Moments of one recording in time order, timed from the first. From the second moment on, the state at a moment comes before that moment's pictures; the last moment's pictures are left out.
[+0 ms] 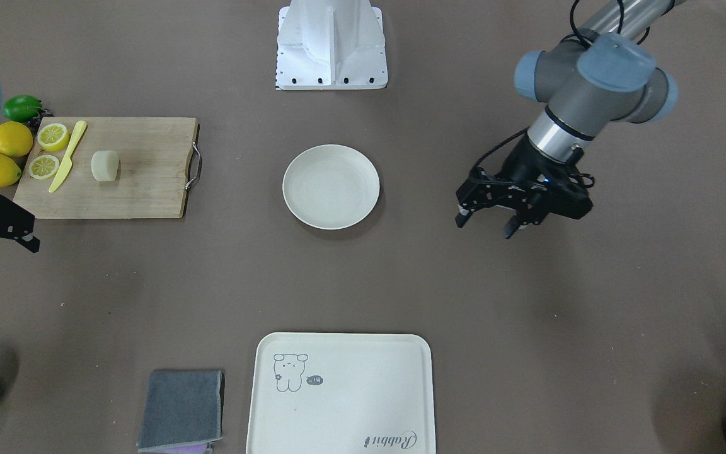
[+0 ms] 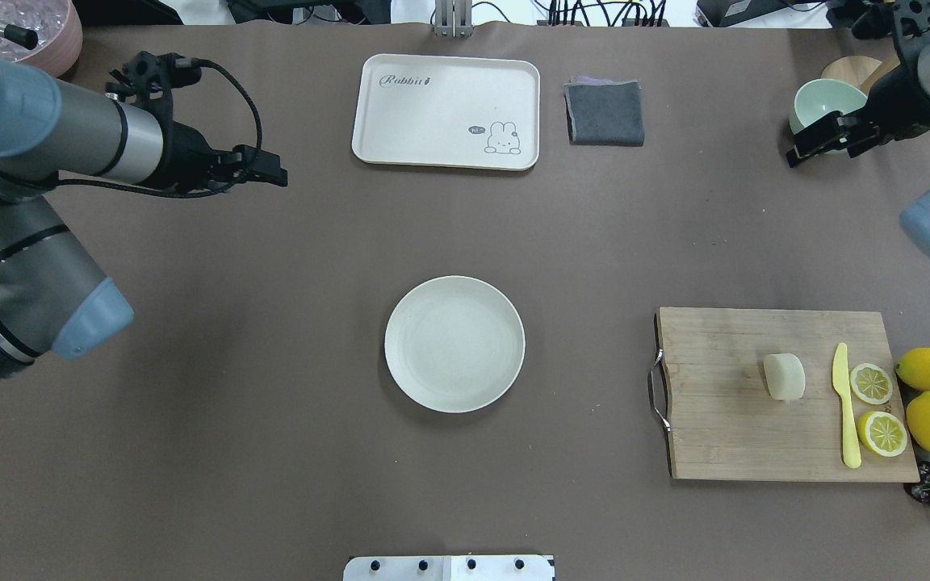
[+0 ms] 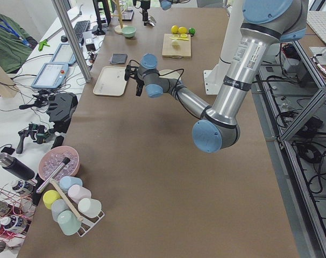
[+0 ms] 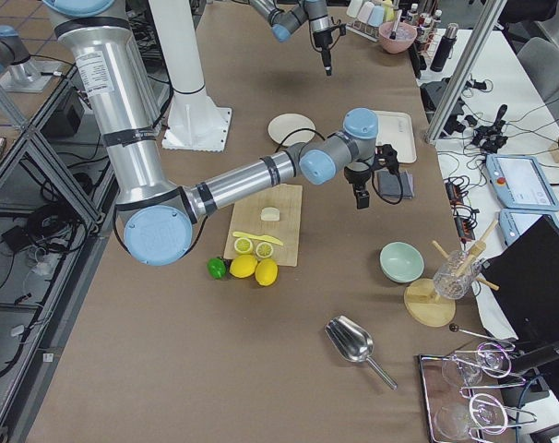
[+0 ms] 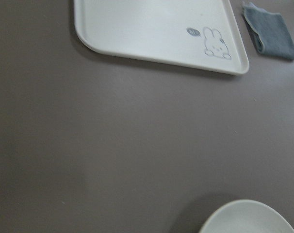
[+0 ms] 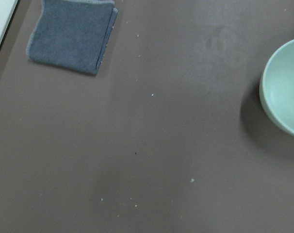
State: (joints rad) left arm -0.89 -1.96 -1.67 -2.20 -2.04 -1.09; right arm 1.13 -1.32 1.70 -1.33 2.27 0.52
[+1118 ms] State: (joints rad) left arm -1.16 -1.95 -1.54 -2.15 -2.13 -0.79; right arm 0.81 -1.57 1.88 -1.29 2.25 0.80
